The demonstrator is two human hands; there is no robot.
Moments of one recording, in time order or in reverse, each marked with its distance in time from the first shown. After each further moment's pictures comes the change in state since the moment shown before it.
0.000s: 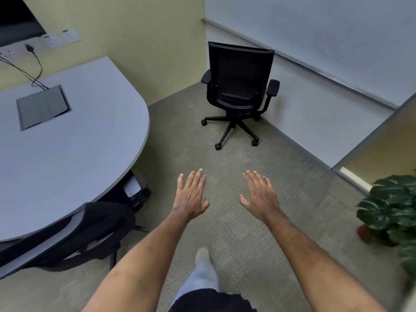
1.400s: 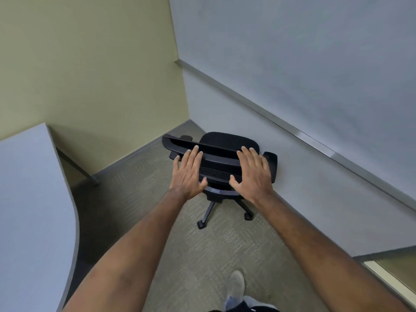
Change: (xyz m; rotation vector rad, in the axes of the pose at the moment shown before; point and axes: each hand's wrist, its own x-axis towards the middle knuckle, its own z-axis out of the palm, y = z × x) left_hand 0.785 -0.077 -0.213 -0.122 0.239 0.018; right_hand 0.731 0.272 -0.134 -0.048 0.248 0.051
